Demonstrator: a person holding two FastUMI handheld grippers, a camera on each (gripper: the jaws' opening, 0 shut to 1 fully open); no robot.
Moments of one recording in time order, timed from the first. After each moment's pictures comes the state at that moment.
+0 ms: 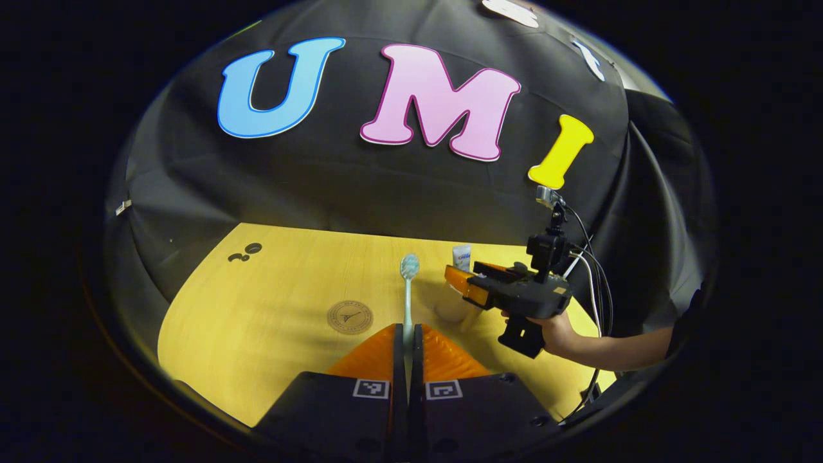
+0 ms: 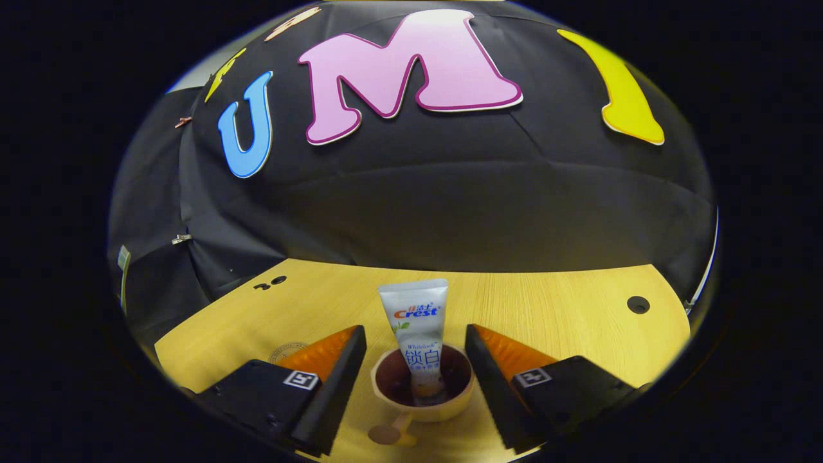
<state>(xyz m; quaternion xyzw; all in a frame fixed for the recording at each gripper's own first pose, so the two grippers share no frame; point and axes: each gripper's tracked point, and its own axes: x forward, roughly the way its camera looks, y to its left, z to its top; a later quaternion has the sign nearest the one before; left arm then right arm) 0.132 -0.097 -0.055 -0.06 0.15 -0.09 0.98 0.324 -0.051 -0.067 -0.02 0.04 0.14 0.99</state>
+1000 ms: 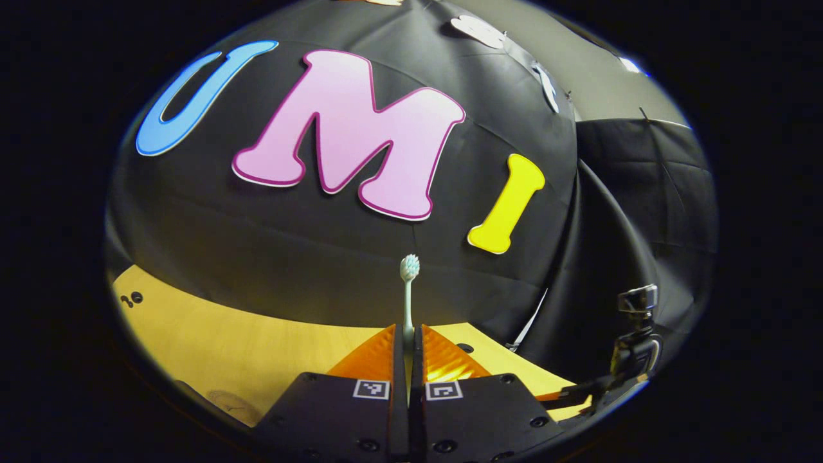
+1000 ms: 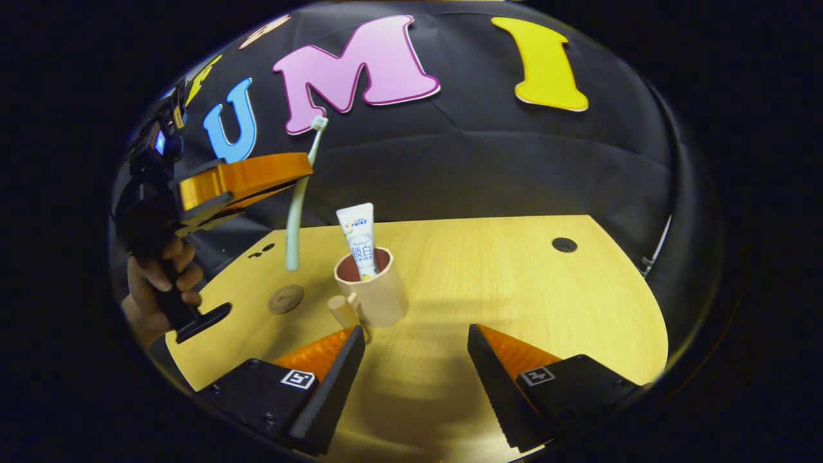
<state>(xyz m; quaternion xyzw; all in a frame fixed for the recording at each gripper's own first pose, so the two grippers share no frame) 0.312 -0.236 -0.010 -0.09 -0.05 -0.25 0.96 0.199 -0.156 -0.111 0.01 0.12 0.08 0.99</state>
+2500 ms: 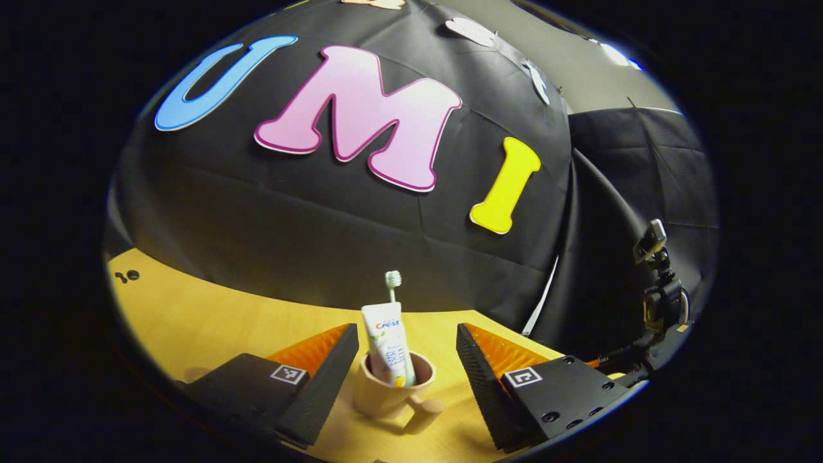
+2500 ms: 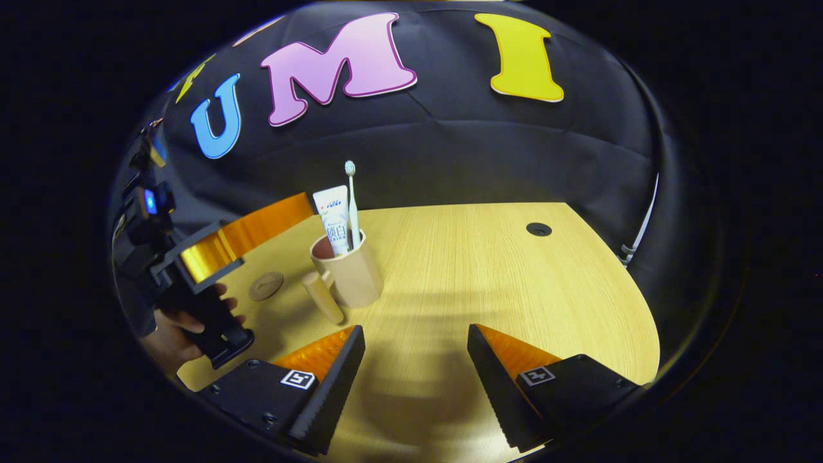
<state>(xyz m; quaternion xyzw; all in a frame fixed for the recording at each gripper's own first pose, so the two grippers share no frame) 0.289 -0.212 -0.082 -0.08 -0.05 -0.22 0.97 0.196 -0.171 -0.119 0.00 0.13 0.05 0.99</state>
